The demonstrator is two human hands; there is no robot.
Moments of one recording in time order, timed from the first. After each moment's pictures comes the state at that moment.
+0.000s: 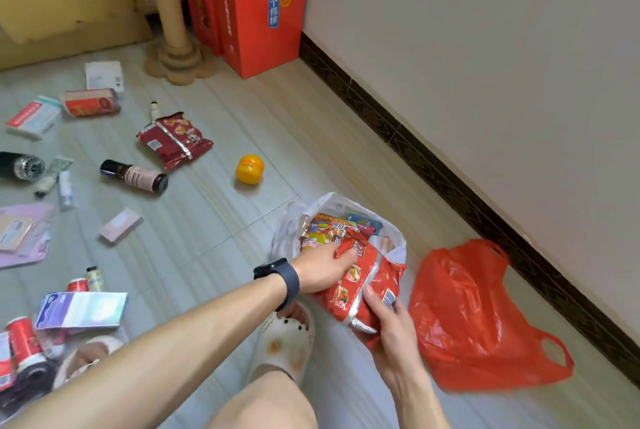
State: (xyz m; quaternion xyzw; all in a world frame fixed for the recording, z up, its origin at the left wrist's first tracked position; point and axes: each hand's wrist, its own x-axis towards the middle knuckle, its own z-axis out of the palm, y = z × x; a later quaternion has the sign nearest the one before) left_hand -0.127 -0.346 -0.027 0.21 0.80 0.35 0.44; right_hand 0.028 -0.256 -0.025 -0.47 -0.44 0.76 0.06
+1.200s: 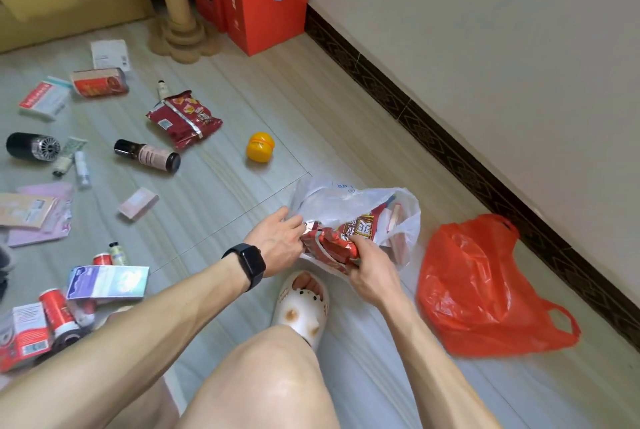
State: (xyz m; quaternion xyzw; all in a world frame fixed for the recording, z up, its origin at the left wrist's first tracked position) left_hand -0.146 -0.436 -0.030 0.61 0.77 -0.18 0.05; right_hand -0.019 -0.258 -0.047 -0.24 -0.93 0.25 -0.13
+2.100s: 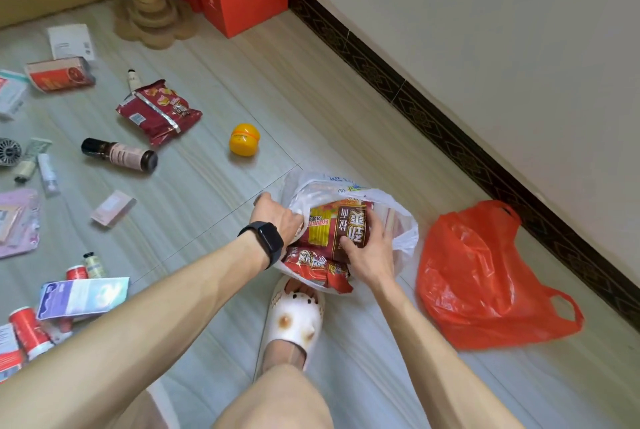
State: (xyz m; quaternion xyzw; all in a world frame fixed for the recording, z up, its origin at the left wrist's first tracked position) left_hand -0.176 -0.382 -0.036 0.47 0.83 -0.27 0.15; right_hand -0.043 -0.230 -0.096 -0.41 -0.83 0.37 -0.03
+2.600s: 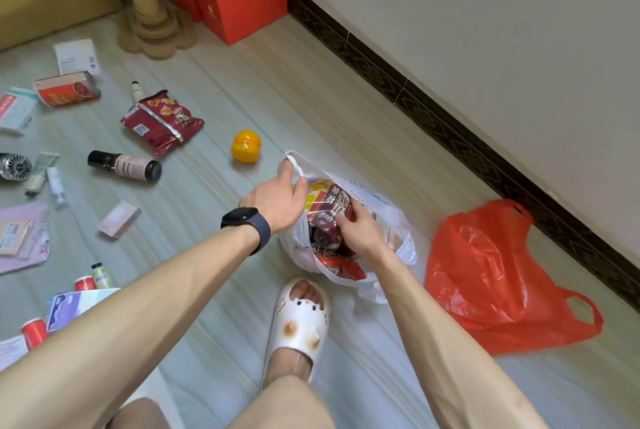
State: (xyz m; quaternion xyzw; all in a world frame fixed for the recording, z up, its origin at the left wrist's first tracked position) left_hand -0.208 -0.373 -0.026 0.20 0.94 0.20 0.21; right_hand -0.105 -0.222 -0.090 -0.38 -0.78 0.50 -0.07
